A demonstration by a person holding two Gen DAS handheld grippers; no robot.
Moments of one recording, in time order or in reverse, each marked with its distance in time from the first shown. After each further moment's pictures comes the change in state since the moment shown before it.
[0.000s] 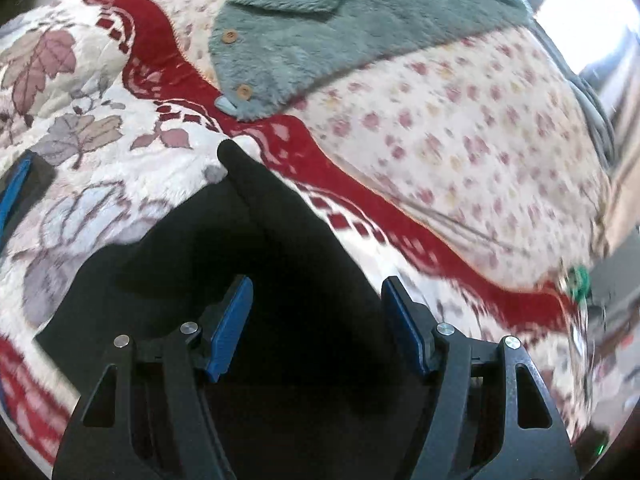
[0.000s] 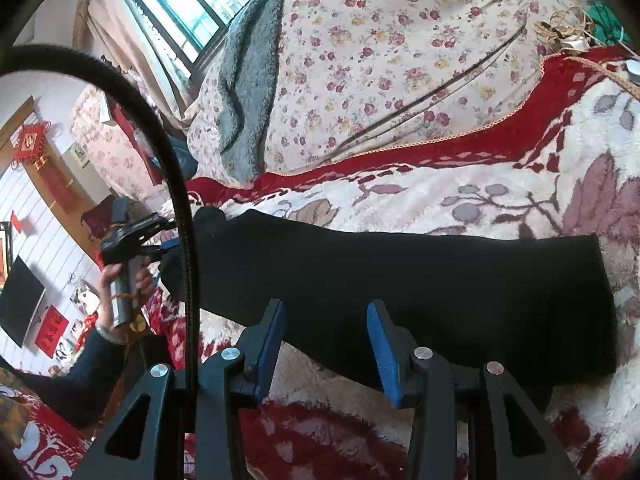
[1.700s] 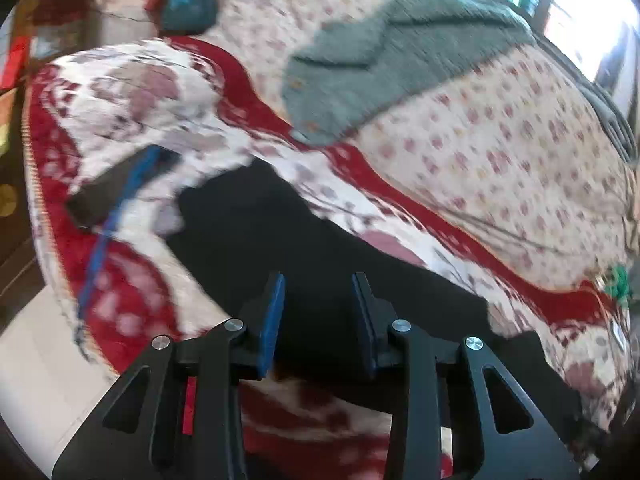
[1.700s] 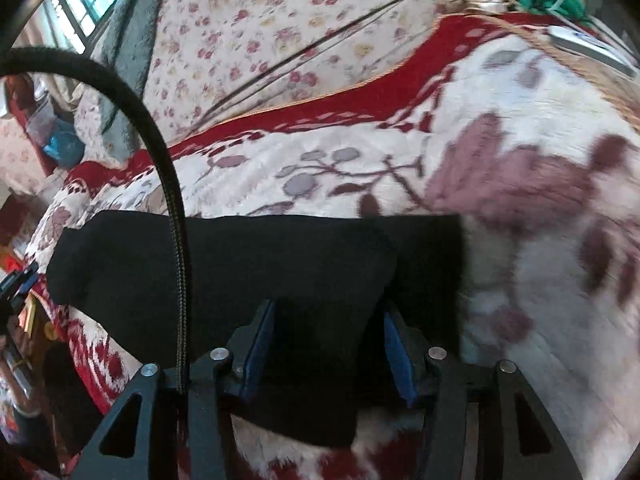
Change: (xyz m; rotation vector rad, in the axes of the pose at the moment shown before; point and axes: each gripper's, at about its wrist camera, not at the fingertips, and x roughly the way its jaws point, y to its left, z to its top) left arm -0.094 0.004 -0.083 0.038 -0.187 0.204; right arm 0.008 -0.071 0.023 0.039 0.185 -0.371
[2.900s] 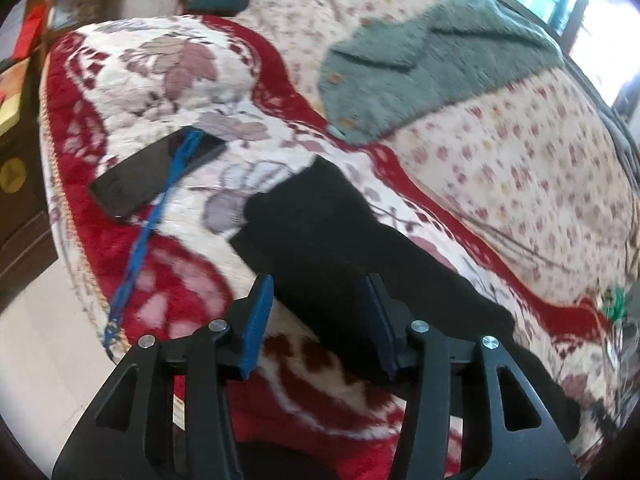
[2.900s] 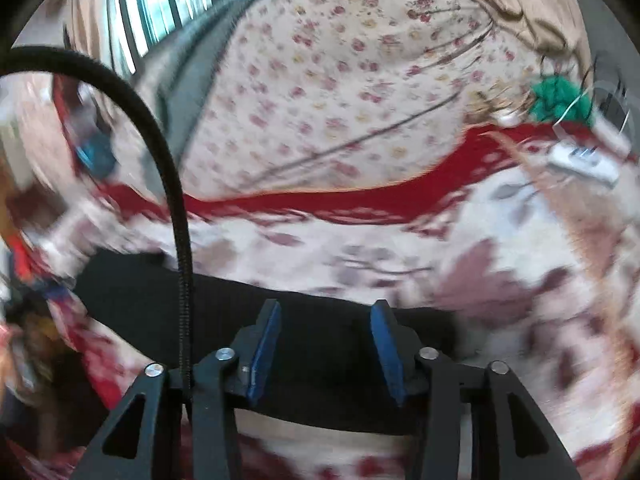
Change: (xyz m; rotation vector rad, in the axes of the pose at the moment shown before) left arm -0.004 0.073 0.013 -0.114 0.025 0.024; right arm -0.063 0.053 0.006 -0.059 -0.260 0.092
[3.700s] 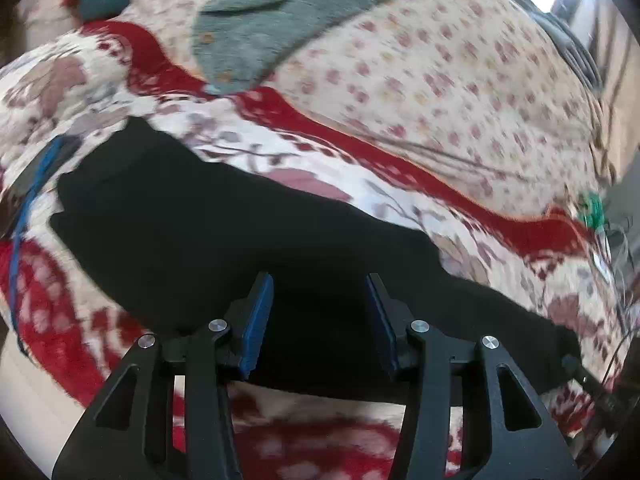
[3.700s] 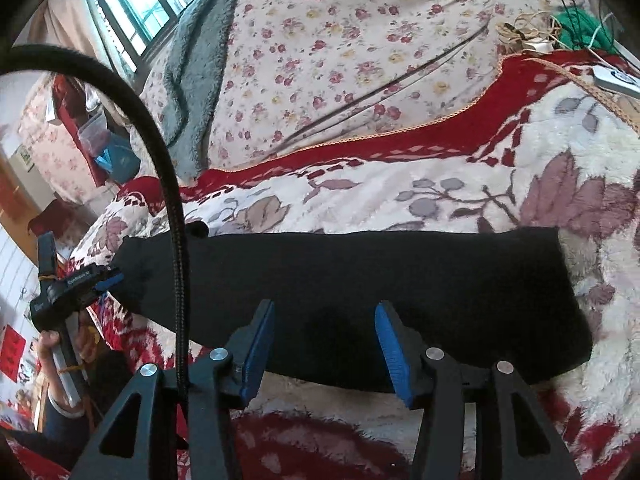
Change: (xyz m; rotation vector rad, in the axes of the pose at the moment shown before) left arm 0.039 -0.129 -0.046 0.289 0.152 -0.150; right arm 0.035 0.018 -0.034 0.083 0.109 0.039
